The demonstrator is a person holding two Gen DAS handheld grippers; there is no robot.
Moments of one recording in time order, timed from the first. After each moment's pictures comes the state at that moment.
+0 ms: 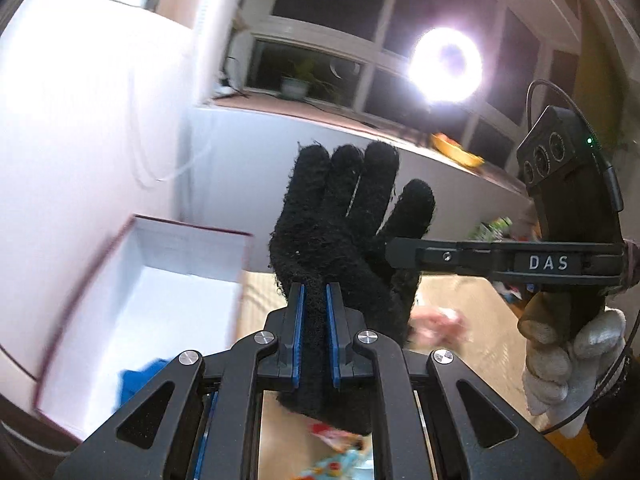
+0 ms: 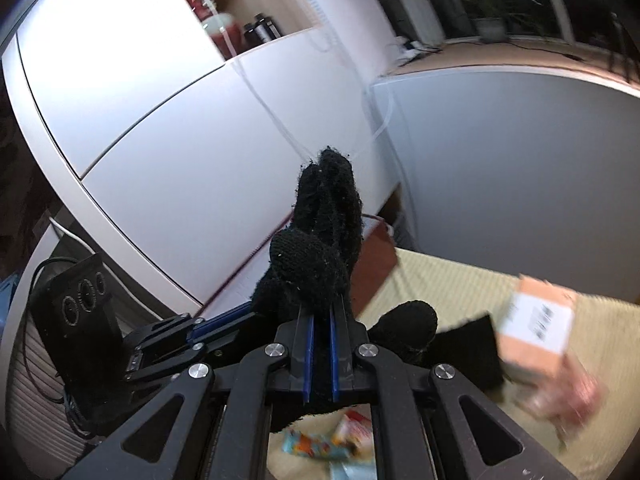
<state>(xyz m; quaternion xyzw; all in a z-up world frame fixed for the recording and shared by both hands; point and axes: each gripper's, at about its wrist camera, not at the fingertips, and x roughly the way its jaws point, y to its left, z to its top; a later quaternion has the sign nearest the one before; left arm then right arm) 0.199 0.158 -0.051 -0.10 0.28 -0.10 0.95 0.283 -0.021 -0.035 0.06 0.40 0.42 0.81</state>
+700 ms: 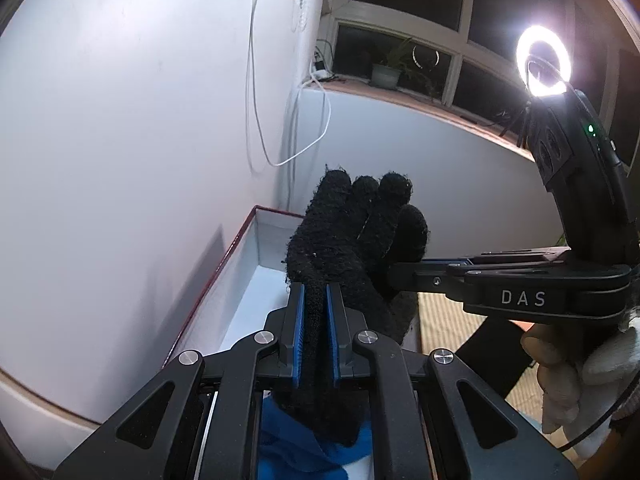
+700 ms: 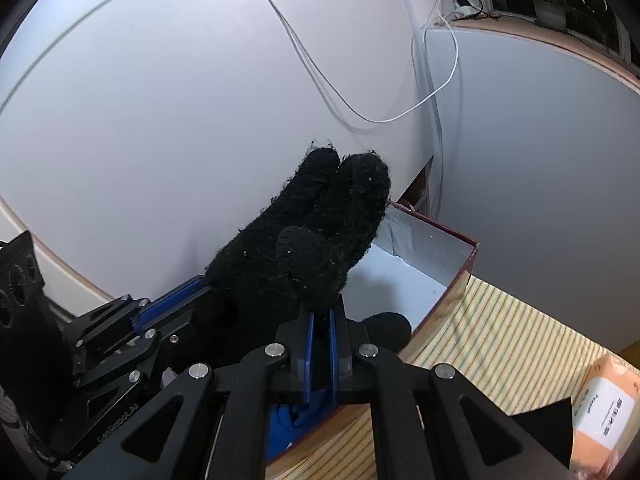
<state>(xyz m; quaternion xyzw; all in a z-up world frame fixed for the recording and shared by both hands) 0.246 0.242 -0.087 -0.08 0.32 0.03 0.94 0.349 0.134 -0.090 -0.02 0.45 0.41 0.79</state>
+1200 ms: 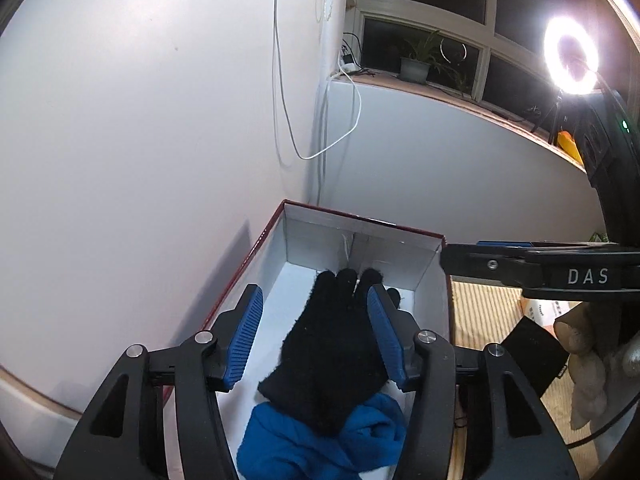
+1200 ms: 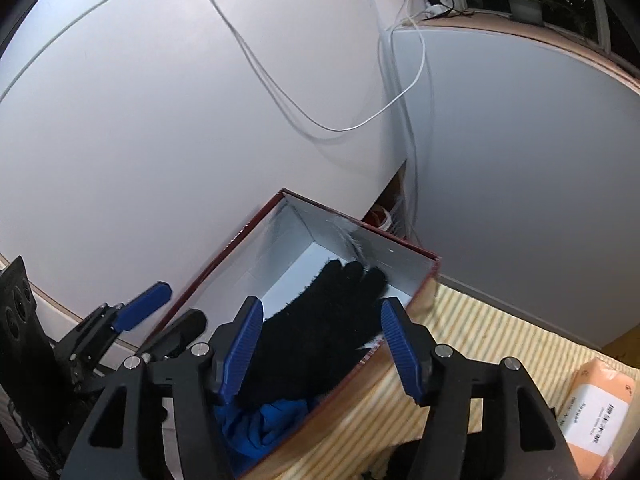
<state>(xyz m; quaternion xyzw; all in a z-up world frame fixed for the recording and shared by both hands) 0.252 0.243 -0.092 -0.08 0.33 0.09 0.94 0.364 0.109 -0.090 -0.01 0.45 0.37 0.81</state>
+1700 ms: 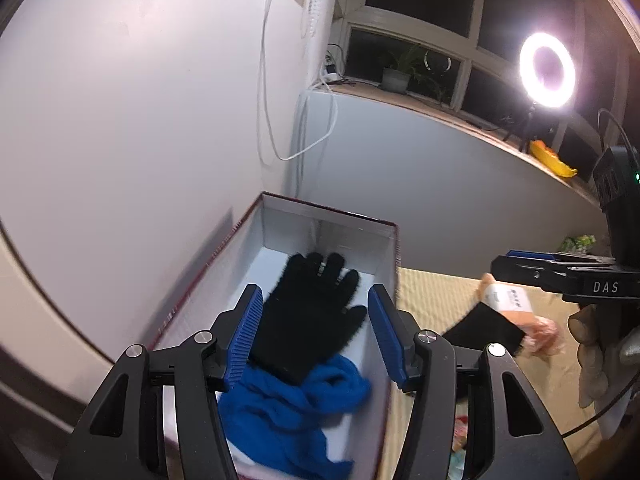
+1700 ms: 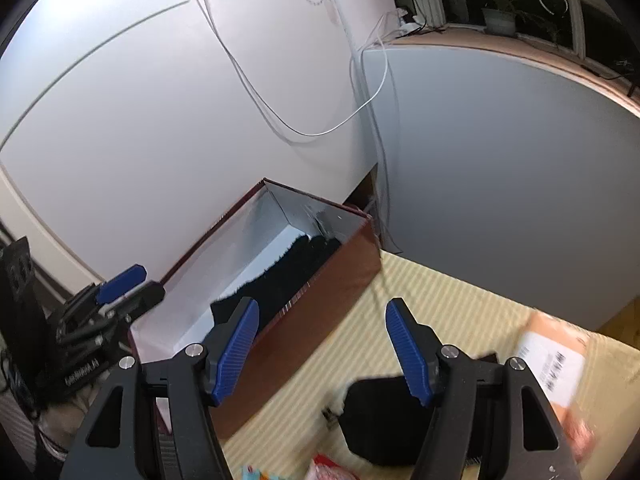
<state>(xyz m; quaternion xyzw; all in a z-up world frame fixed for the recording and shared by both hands) 0.201 0.219 -0.075 -0.10 0.31 0.05 0.94 0.316 0.020 -0.070 -0.02 0.43 0.36 0.83</state>
